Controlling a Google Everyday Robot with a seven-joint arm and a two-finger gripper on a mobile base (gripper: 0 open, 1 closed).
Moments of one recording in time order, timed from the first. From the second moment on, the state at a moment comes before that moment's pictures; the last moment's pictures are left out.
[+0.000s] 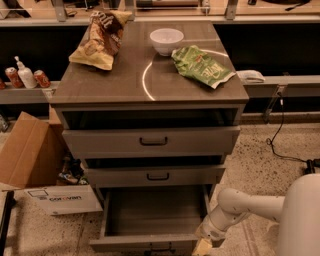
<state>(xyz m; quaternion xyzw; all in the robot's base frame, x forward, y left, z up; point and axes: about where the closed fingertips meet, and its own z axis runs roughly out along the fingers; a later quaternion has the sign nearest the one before) 0.393 -0.159 0.283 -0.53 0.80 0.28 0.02</state>
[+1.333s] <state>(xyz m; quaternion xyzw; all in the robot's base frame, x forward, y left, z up) 0.378 -0.163 0.171 -0.52 0.82 0.21 -0.02</state>
